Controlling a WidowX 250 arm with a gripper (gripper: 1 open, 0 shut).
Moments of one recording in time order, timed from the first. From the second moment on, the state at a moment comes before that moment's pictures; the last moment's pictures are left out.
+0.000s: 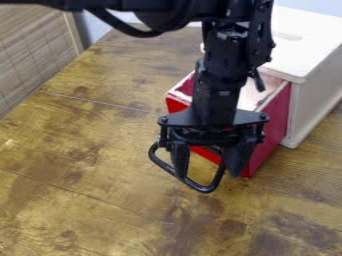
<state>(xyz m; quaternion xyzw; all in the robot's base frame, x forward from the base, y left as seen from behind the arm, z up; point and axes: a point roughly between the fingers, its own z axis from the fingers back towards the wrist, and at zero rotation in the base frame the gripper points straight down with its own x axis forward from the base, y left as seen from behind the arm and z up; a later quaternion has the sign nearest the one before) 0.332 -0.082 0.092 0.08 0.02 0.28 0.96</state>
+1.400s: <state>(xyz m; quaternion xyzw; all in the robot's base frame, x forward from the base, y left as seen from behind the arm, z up) 0.381 -0.065 0.123 0.08 0.01 0.32 0.94</state>
